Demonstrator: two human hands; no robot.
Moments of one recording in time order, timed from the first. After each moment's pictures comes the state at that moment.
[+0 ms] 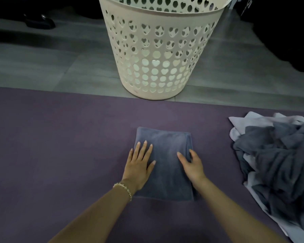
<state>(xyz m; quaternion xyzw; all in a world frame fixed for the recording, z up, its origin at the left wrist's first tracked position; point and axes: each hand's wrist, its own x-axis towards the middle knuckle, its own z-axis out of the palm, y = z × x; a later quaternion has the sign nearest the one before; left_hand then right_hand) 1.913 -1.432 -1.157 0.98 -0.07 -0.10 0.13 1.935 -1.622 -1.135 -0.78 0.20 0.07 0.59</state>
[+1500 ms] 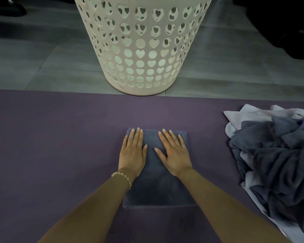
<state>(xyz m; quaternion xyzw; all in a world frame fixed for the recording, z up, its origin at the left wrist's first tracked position) 1.977 -1.450 -1.173 0.99 -0.05 -0.03 0.10 1.986 -1.619 -1.167 -0.98 -0.13 0.06 0.11</state>
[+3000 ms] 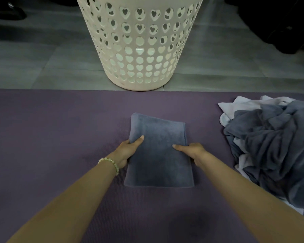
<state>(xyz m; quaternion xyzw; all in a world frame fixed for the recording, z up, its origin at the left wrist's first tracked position) 1.957 -1.426 -1.118 0.64 0.27 -0.28 0.66 1.962 -1.653 -1.125 -0.74 0.33 0.25 0.52</state>
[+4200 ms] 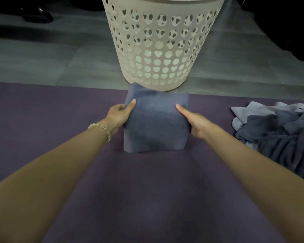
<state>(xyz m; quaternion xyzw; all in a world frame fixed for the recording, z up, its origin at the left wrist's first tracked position) 2.000 -1.365 -1.047 0.79 0.20 -0.05 0.58 2.011 -1.601 -1.043 -0.66 0.21 0.24 0.68</state>
